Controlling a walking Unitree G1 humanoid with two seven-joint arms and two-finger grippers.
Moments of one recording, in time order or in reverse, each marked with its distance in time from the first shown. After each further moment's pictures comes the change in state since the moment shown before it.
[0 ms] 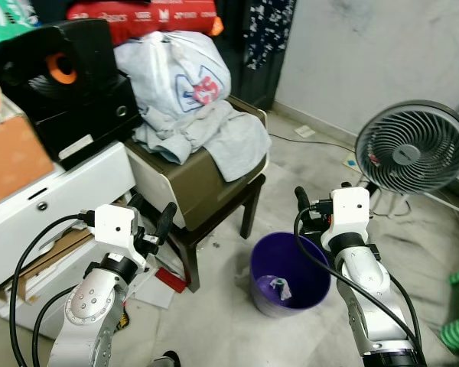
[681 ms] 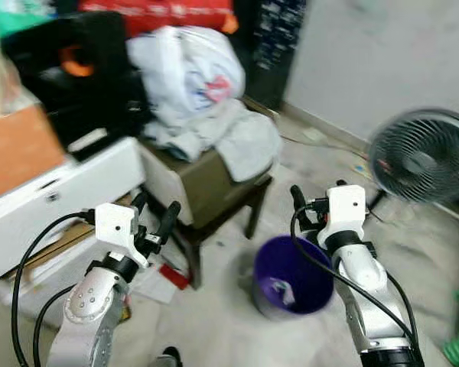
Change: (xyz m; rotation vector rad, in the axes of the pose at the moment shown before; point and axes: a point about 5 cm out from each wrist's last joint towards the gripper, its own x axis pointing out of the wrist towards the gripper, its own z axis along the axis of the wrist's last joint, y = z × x) left arm 0.002 -0.003 0.003 -0.032 -0.017 -0.047; right arm 0.003 0.003 0.003 0.000 -0.009 0.024
